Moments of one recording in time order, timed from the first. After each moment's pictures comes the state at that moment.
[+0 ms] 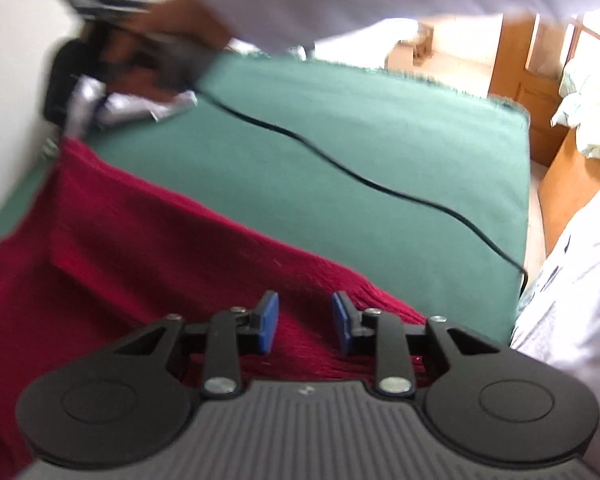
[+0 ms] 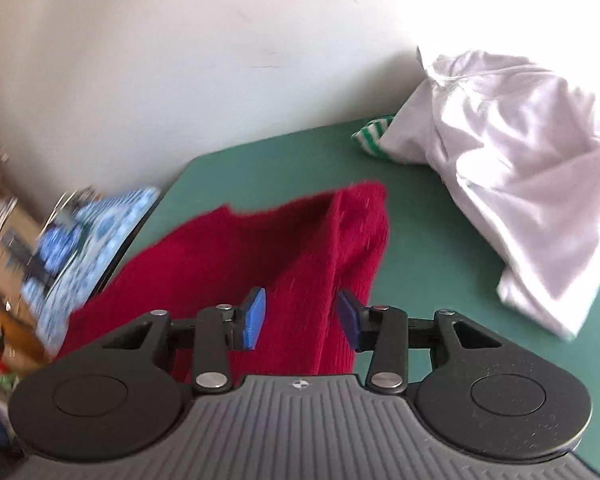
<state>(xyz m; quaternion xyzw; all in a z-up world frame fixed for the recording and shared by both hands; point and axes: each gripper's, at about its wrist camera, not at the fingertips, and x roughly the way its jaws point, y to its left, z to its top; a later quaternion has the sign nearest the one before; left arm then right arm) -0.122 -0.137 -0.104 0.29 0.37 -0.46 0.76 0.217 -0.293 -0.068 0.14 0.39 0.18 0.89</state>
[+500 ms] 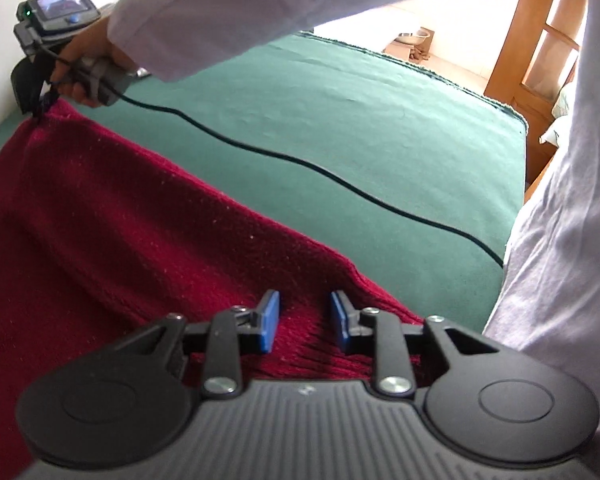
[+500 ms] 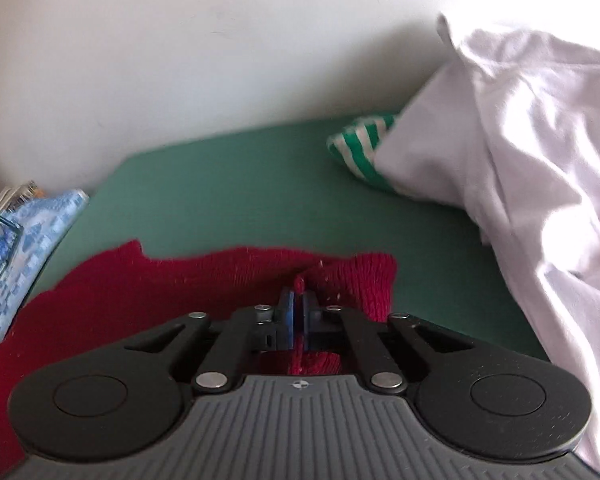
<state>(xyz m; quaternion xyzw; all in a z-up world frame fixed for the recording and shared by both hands) -0.111 -0.129 -0.111 0.23 0.41 -0.47 0.75 0.301 -0.260 -0.121 0.08 0.38 0.16 0.91</state>
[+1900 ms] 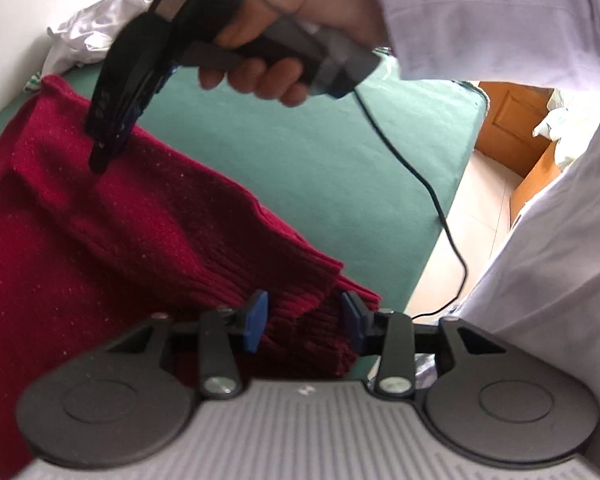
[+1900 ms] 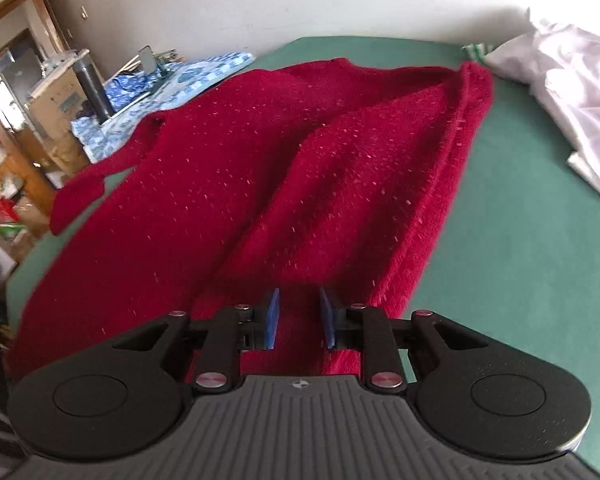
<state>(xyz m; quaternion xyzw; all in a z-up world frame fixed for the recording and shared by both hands) -0.180 -0.111 -0.103 0.24 0.42 -0.46 0.74 0.009 -0.257 -0.098 0.01 0.42 0.30 0.86</state>
